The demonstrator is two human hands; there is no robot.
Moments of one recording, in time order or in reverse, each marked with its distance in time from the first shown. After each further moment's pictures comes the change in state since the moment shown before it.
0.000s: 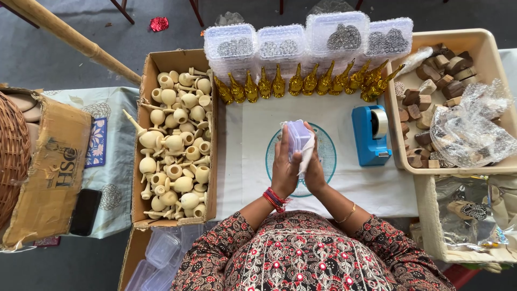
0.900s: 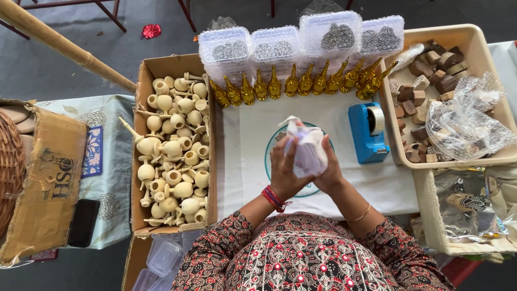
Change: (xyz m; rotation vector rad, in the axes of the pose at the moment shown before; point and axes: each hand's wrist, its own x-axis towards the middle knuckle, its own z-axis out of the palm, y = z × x) left_hand -0.005 -0.026 -0.001 0.342 0.089 0.456; right_hand 0.007 -0.053 -0.002 0.599 -0.116 0.320
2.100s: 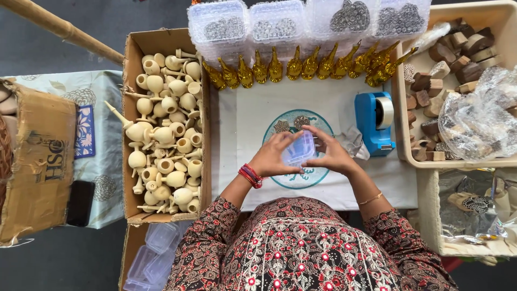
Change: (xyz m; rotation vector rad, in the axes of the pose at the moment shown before) left_hand 0.039 -0.054 -0.018 -0.011 -0.701 -0.217; right_hand 0.012 -0.020 -0.113 -1.091 0.042 0.213
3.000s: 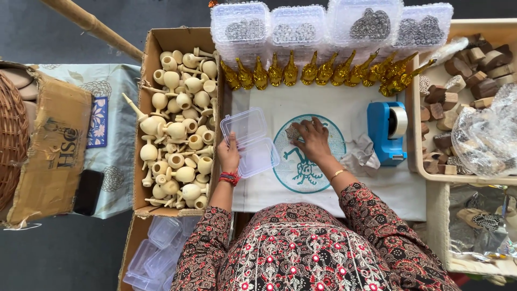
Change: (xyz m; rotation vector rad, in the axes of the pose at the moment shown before) left_hand -0.067 -0.166 0.018 -0.613 0.905 -0.648; right_hand 0.087 0.062 0.060 -1.019 0.190 -0.026
